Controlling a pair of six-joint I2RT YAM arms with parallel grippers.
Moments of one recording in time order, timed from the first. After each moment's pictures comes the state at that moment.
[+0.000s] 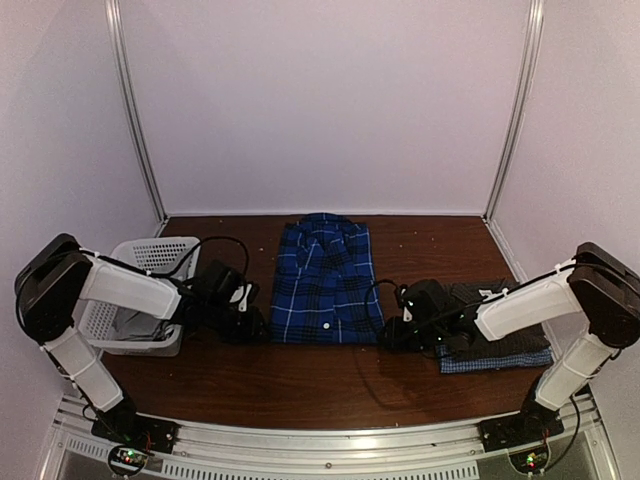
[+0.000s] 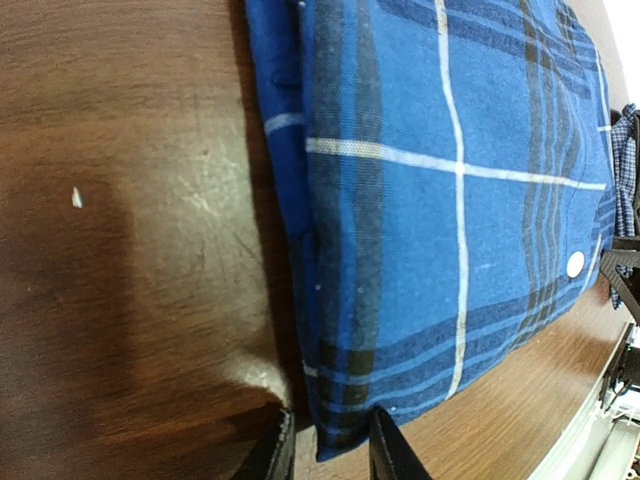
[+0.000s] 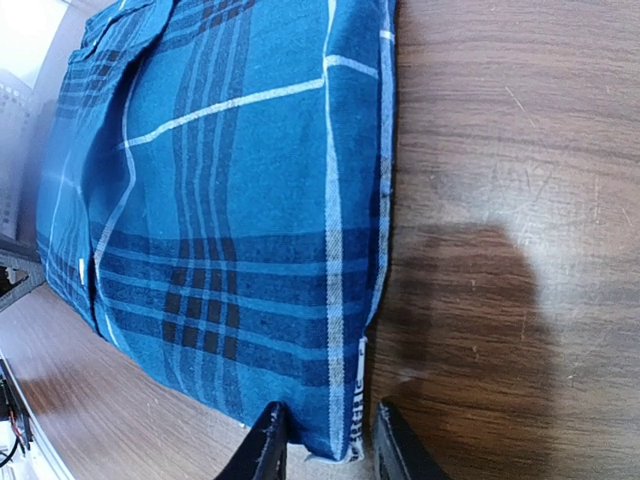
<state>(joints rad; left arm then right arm) -0.68 1.63 0.71 -0.04 0.28 -0.68 0.83 1.58 0.61 0.13 0.00 0.82</state>
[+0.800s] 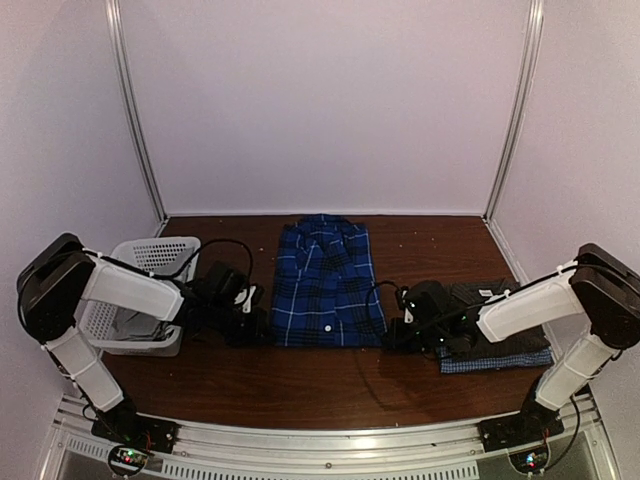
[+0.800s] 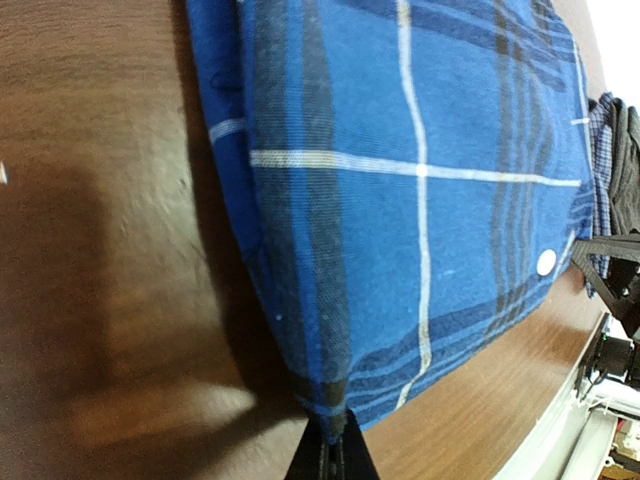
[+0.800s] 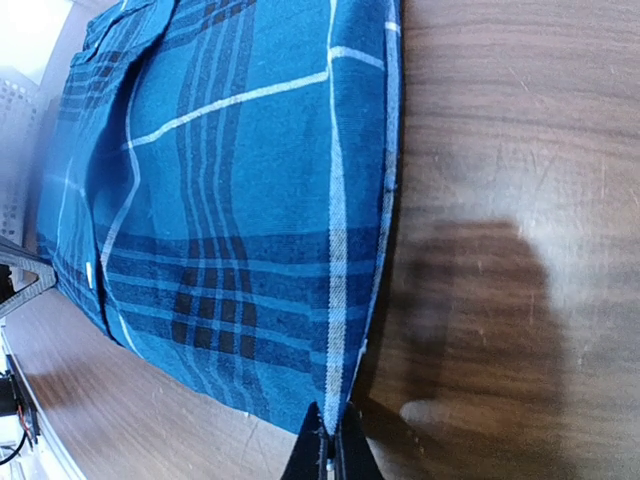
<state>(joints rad) -0.70 1.65 0.71 0.00 0.33 -0.74 0.83 1.57 0.60 0.15 -0.02 0.83</state>
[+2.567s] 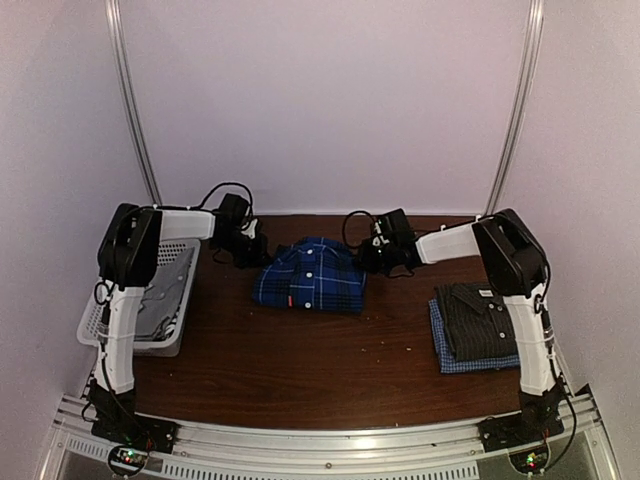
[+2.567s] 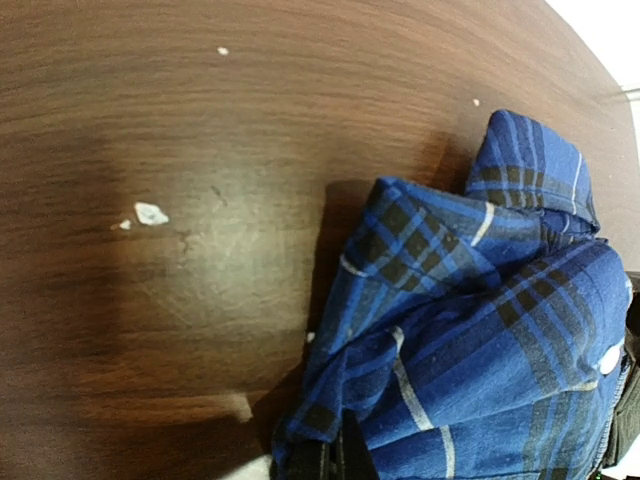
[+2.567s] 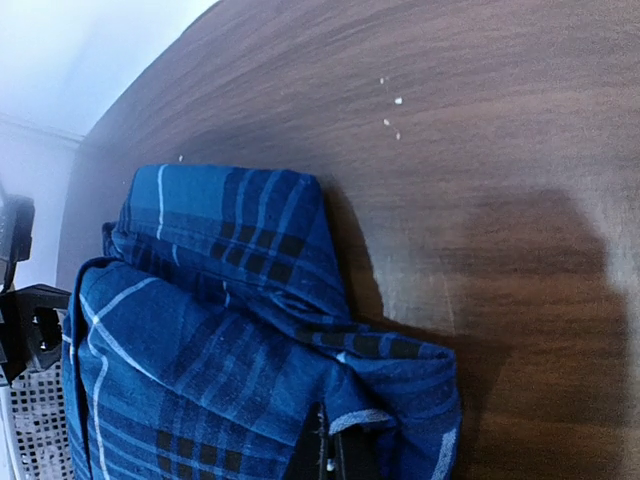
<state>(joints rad) -0.35 2.33 1.75 -0.44 0.41 -0.44 0.50 2.30 1.56 0.04 -0.24 0.74</state>
